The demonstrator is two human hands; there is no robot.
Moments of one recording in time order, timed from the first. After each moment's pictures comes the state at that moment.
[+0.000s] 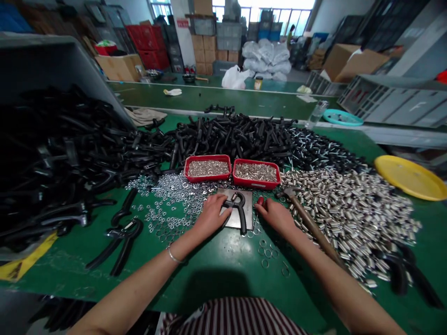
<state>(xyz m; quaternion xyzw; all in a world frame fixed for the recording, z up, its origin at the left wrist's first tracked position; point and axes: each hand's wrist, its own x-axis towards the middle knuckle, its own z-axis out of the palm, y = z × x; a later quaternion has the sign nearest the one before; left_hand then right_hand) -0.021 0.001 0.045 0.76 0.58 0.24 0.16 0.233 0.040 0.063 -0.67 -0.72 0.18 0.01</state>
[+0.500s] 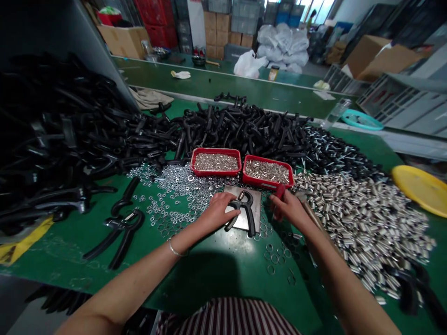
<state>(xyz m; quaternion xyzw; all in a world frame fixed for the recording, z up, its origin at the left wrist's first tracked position) -0.038 0.014 0.049 0.76 0.55 0.25 0.23 0.239 0.064 0.076 -0.60 -0.63 0.45 0.20</state>
